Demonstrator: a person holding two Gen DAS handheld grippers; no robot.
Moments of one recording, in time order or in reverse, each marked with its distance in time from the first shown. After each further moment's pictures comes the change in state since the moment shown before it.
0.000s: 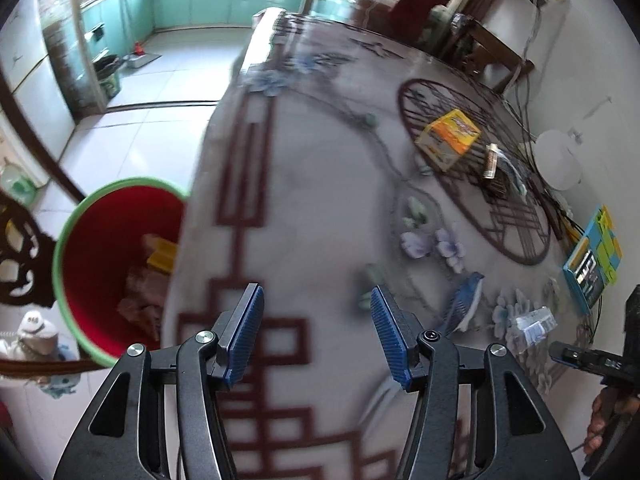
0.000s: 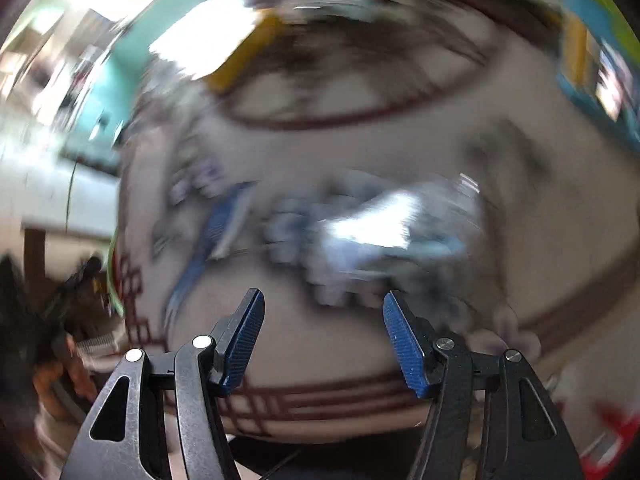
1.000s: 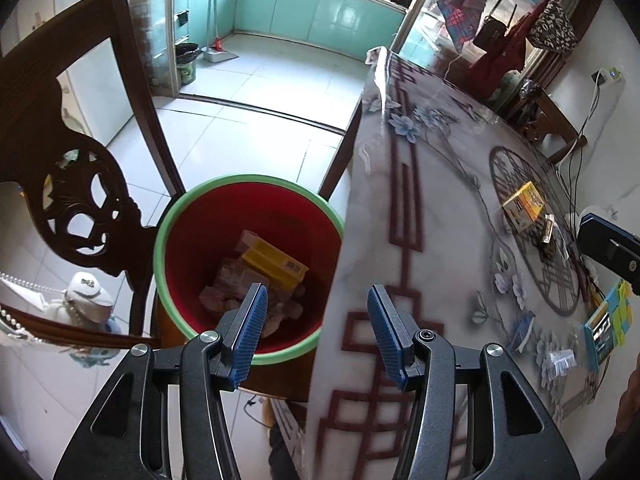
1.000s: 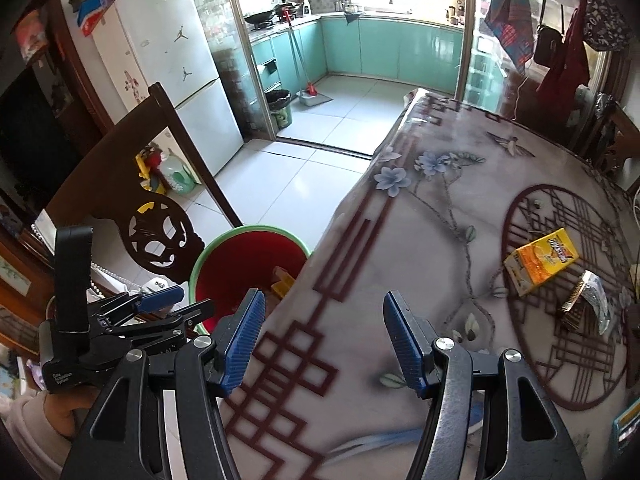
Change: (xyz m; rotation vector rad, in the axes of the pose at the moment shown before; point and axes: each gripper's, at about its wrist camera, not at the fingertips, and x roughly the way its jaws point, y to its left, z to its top) left arm -0.052 0.125 -0.020 -0.214 -0.103 0.119; right arm -0.007 0.361 -0.044 -0.887 -0.245 0.120
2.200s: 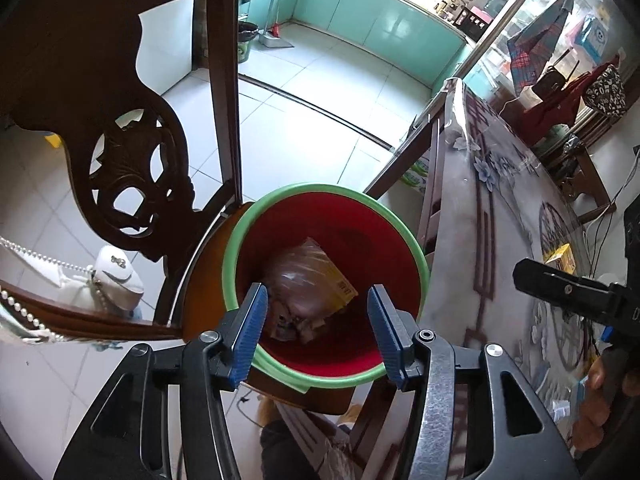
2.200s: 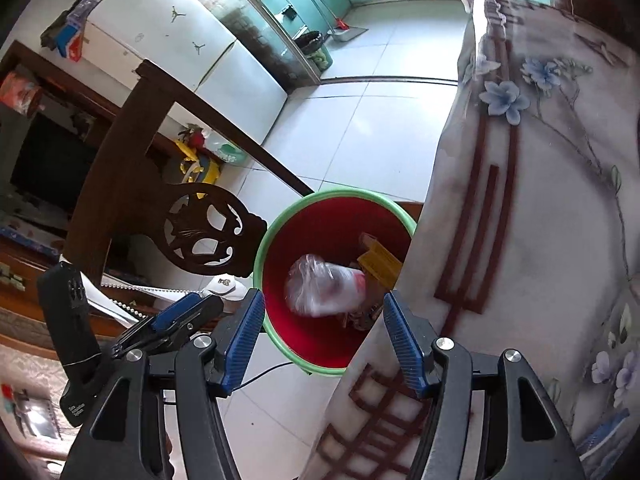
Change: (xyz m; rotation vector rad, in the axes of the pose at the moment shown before) left arm 0.007 0.094 0.015 -0.207 -0.001 0.043; right arm 0.138 0.036 0.028 0.174 0.235 0.305
